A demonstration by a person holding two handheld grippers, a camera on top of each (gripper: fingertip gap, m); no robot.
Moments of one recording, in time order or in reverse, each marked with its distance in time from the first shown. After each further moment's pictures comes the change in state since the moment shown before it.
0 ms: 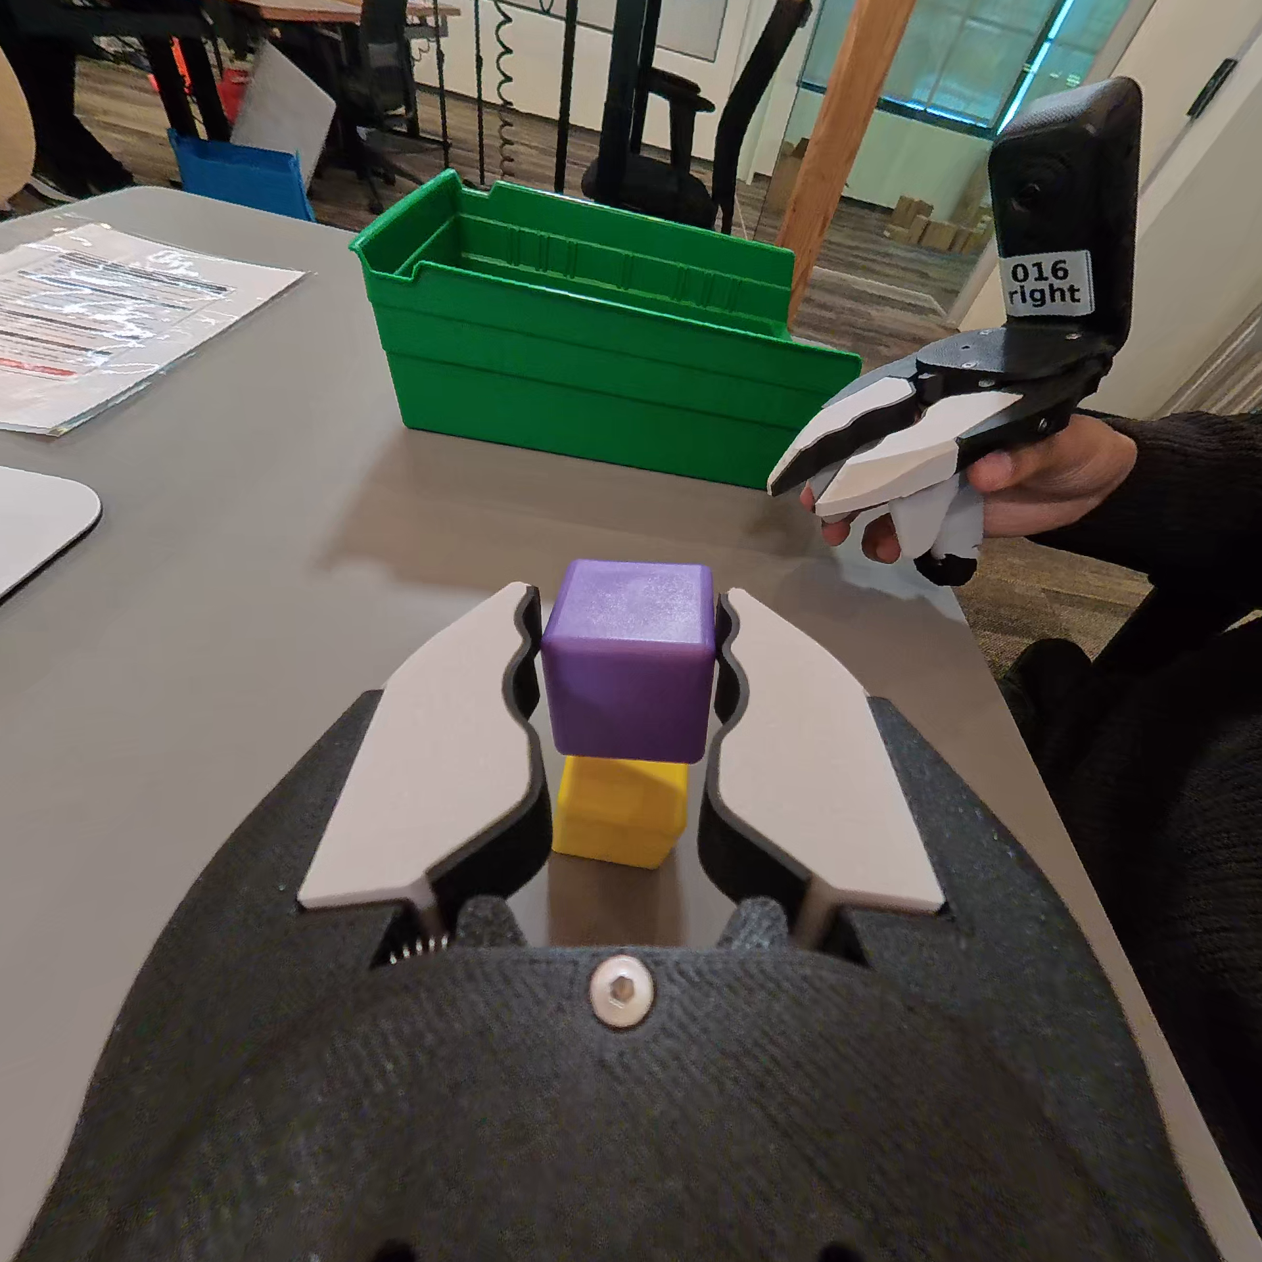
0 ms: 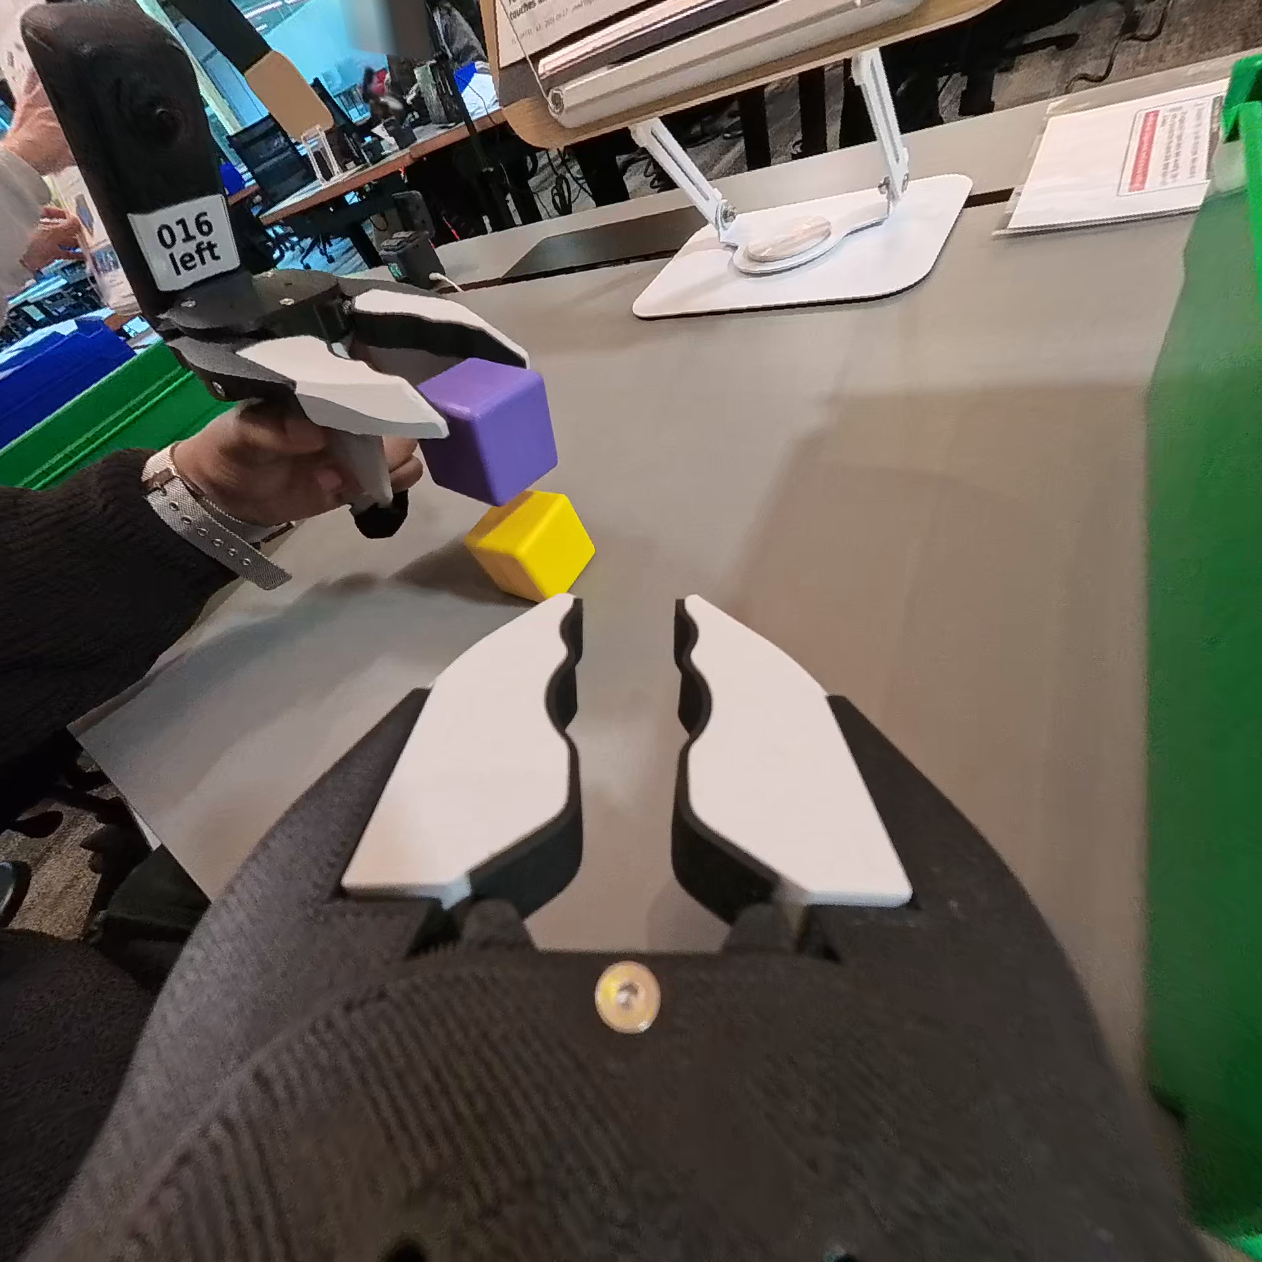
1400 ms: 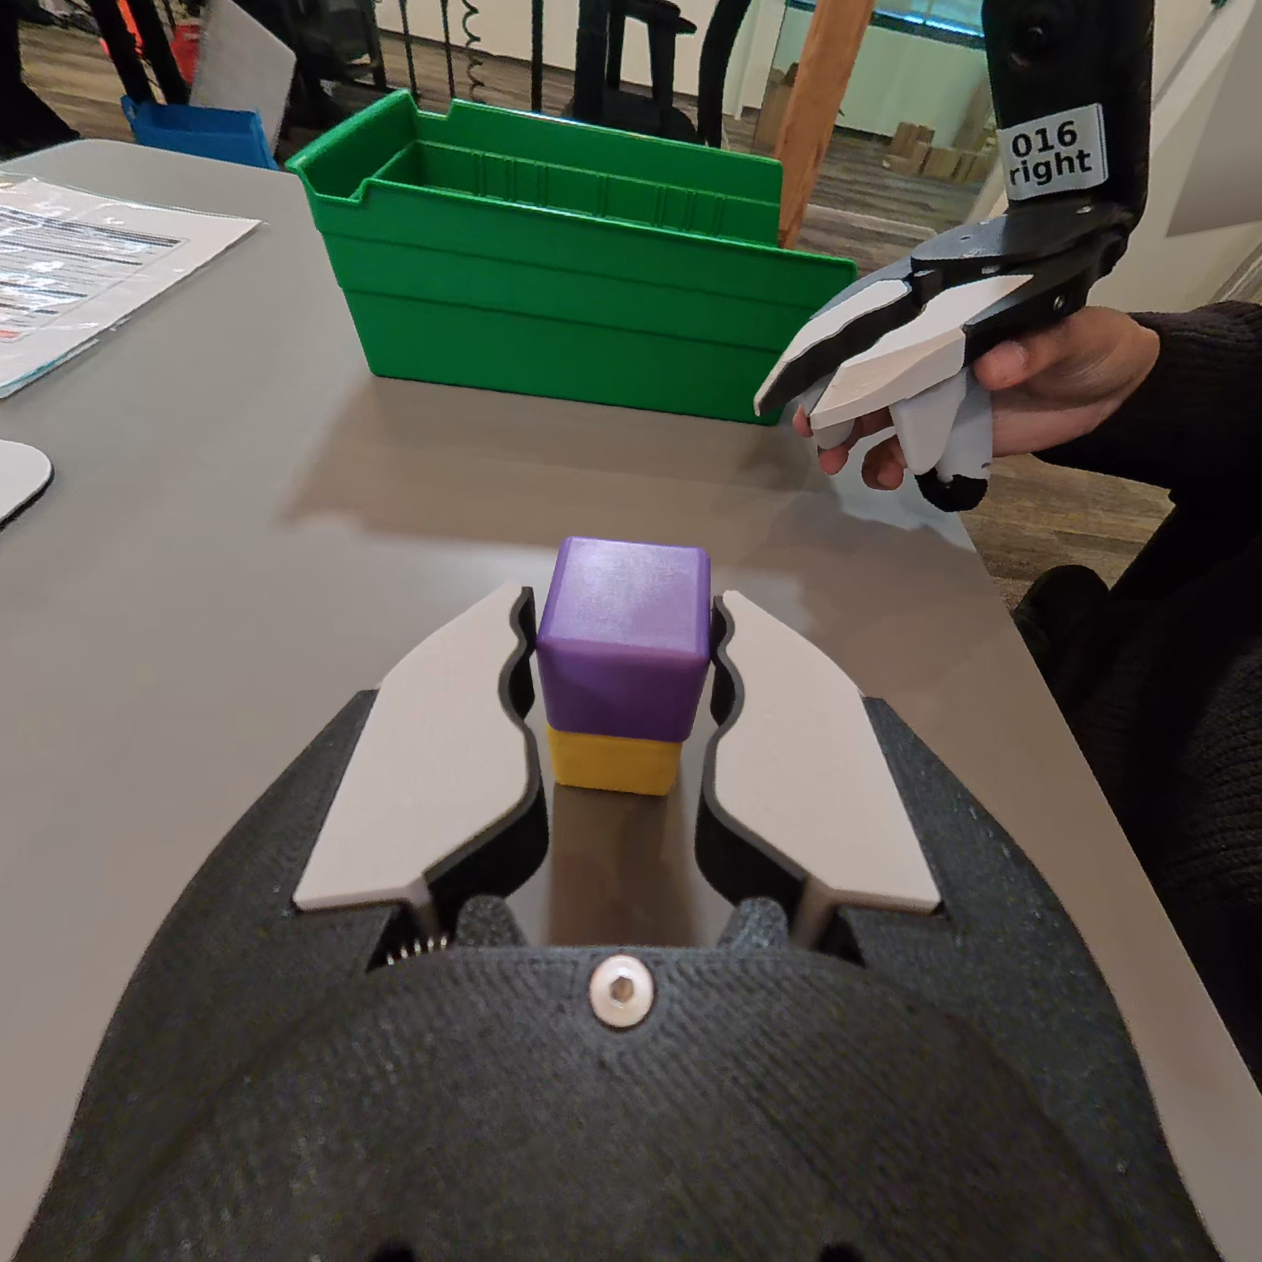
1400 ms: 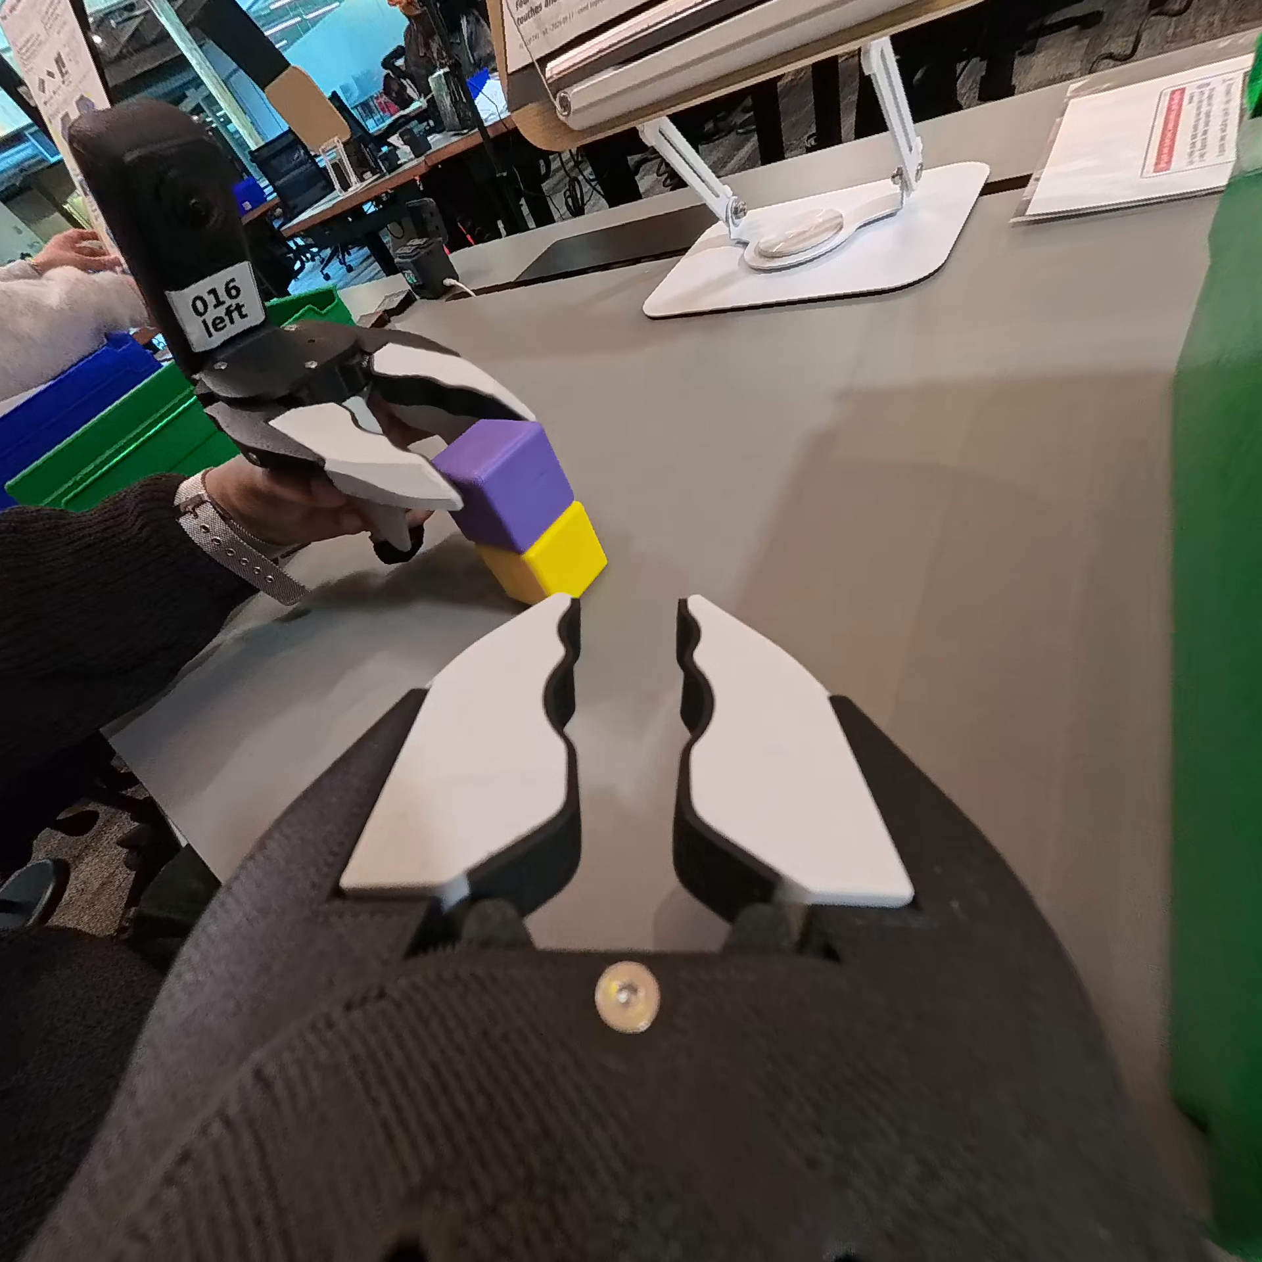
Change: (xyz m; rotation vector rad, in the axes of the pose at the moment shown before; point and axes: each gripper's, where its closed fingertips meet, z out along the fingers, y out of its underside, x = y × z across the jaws) left arm 0.007 0.027 -0.001 -0.057 0.017 0.051; right arm -0.001 0.000 0.000 0.000 -0.023 0.025
